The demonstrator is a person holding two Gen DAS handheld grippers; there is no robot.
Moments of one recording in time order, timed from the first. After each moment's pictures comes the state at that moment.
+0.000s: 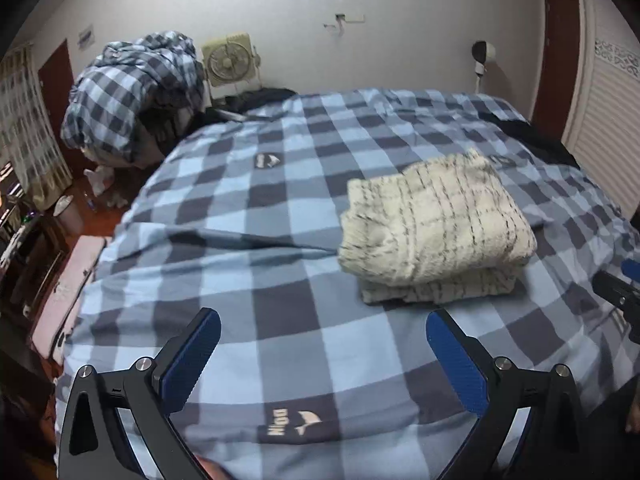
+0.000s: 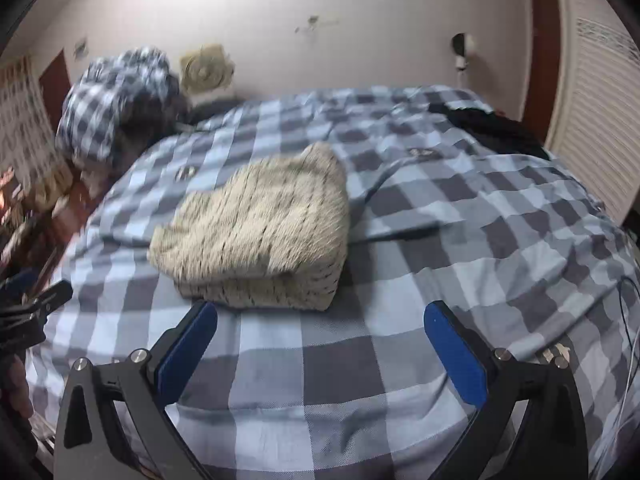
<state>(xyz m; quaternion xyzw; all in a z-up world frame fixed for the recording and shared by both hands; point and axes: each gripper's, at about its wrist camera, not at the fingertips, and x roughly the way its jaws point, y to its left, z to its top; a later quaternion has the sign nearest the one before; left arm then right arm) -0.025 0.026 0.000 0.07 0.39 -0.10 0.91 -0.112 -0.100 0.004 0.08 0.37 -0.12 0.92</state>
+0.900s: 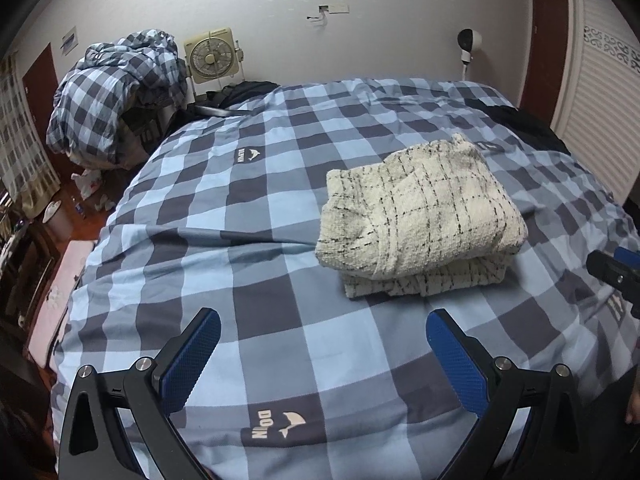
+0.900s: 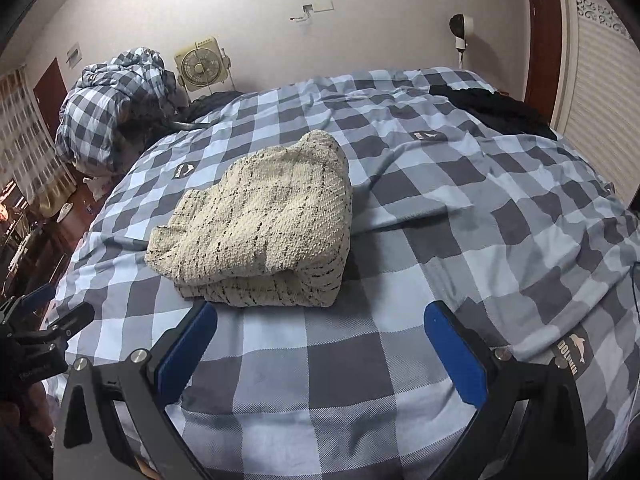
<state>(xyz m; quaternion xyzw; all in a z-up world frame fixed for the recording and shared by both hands) -0.025 0.014 -0.003 0.08 0.40 -0.12 0.91 -0.118 -0.117 0.003 0.11 0.38 -0.11 0.91</state>
